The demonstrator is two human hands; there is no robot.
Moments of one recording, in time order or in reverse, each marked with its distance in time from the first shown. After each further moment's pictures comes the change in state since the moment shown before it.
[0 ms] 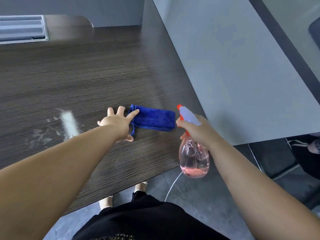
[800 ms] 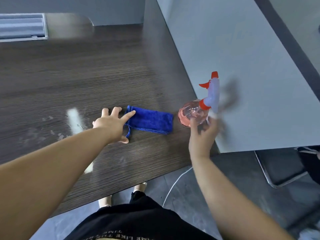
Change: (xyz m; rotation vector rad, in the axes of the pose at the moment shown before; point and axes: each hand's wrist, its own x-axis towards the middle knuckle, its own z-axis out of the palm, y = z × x) left_hand 0.000 0.000 0.002 0.005 0.033 -0.017; right_hand 0.042 0.071 0.029 0.354 0.772 -0.193
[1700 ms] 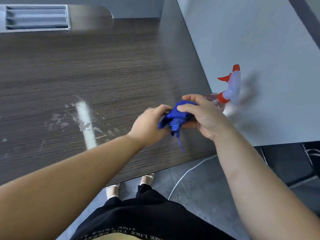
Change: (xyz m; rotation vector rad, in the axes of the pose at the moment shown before) left_hand -0.051 0.042 0.004 -0.853 0.437 0.389; right_hand -0.015 -0.116 0.013 0.173 -0.795 0.415
